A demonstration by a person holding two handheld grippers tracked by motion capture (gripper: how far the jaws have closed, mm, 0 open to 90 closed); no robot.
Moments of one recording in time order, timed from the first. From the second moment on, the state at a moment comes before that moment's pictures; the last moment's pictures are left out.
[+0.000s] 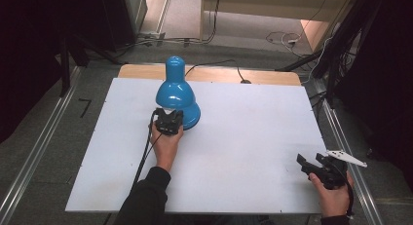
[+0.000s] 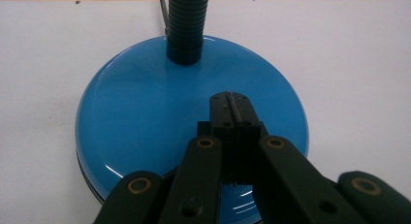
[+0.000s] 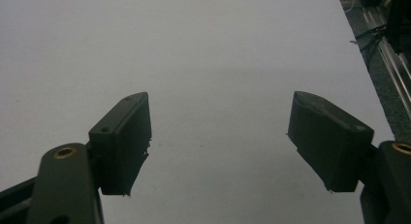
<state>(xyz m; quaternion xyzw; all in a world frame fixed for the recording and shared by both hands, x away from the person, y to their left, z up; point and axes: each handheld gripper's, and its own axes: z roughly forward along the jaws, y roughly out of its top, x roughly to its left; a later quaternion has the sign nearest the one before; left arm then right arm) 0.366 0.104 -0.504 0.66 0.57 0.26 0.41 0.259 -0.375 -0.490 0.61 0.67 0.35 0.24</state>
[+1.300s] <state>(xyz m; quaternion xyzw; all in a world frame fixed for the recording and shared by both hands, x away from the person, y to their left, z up) 0.345 0.140 -0.494 0.62 0.59 0.25 0.44 0.257 -0.375 -0.490 0.61 0.67 0.35 0.24</state>
